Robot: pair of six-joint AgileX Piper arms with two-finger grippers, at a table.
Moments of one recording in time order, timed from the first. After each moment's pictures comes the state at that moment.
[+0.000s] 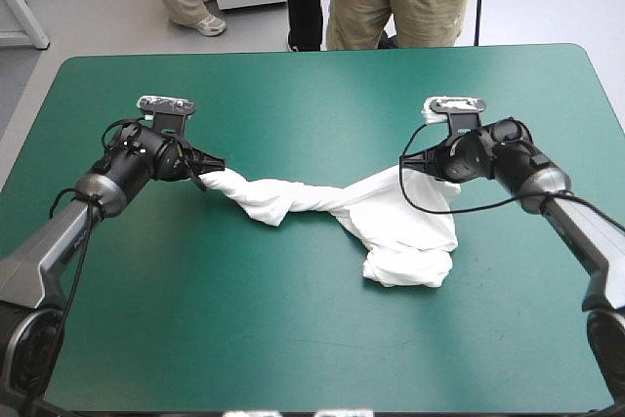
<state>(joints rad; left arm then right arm) -0.26 1.61 -1.24 0.33 0.73 -0.34 0.30 1.61 -1.26 -0.06 0.70 0.28</state>
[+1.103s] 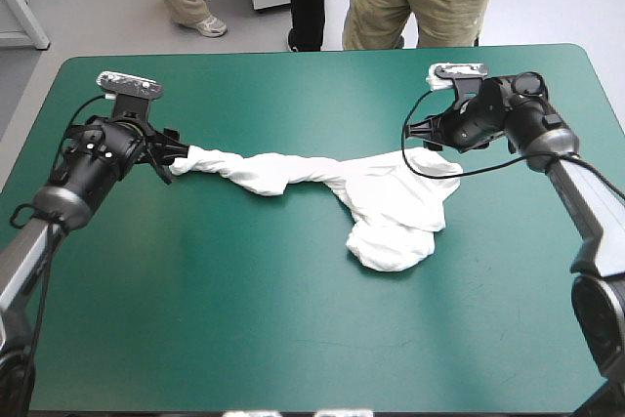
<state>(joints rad) -0.20 1.47 -1.25 0.50 0.74 -0.29 0.22 1.72 -1.54 0.10 0.91 0.06</state>
